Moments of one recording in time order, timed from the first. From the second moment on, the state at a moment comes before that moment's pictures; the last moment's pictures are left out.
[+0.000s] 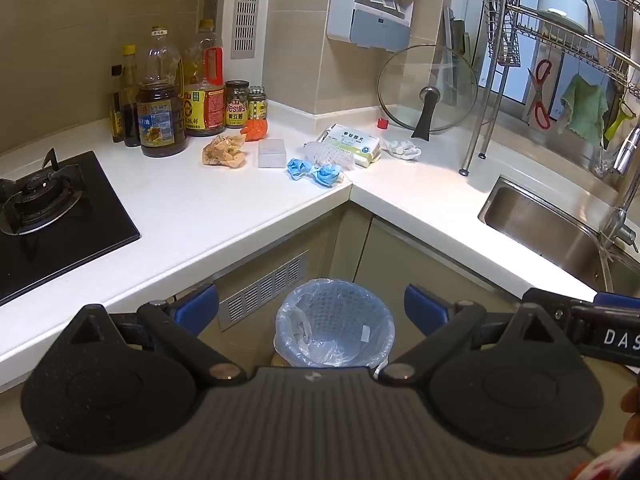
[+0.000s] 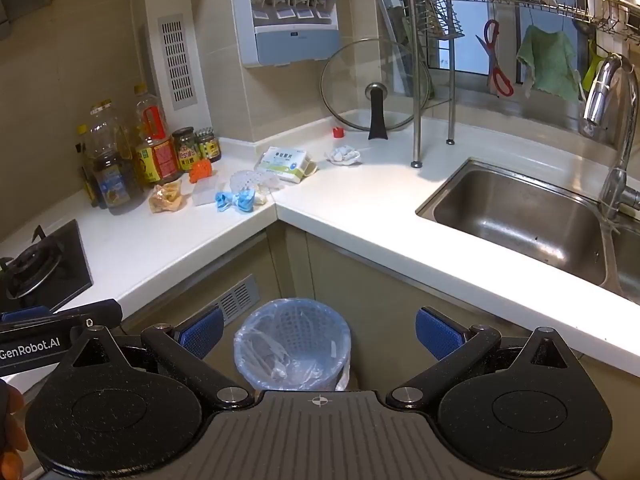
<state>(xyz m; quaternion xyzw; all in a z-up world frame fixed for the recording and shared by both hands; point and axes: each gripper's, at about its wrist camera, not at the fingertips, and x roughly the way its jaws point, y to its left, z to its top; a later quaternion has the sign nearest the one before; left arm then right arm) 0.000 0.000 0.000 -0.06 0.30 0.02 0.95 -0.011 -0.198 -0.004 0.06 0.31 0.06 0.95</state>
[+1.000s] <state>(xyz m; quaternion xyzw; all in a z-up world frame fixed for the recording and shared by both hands) 0.003 -0.002 0.000 -0.06 0.30 0.02 0.95 -0.008 -0.198 -0.009 0.06 0.31 0.06 0.95</state>
